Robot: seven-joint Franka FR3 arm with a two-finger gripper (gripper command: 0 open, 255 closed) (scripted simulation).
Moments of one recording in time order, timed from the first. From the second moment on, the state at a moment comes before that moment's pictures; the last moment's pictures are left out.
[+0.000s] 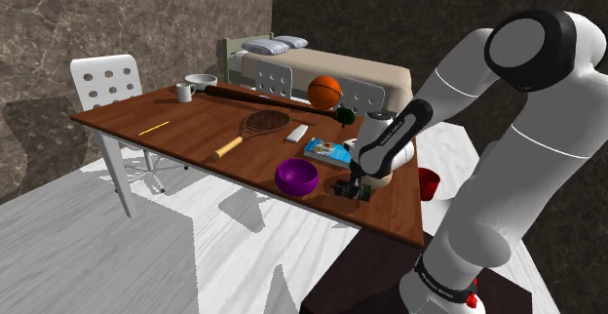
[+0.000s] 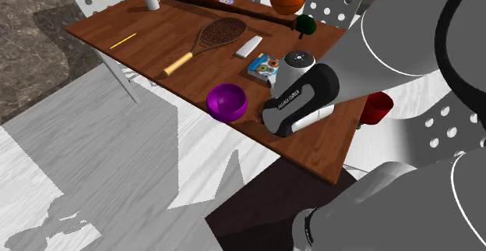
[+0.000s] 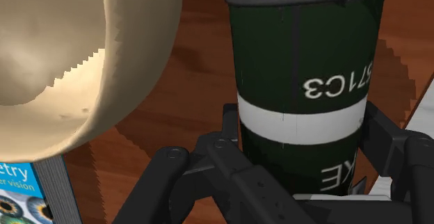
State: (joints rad) arm 0.01 -0.08 -0.48 -2.86 -0.27 2.90 -0.68
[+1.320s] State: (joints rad) arm -0.04 -0.44 -0.41 -2.80 -0.34 2.49 -0.64
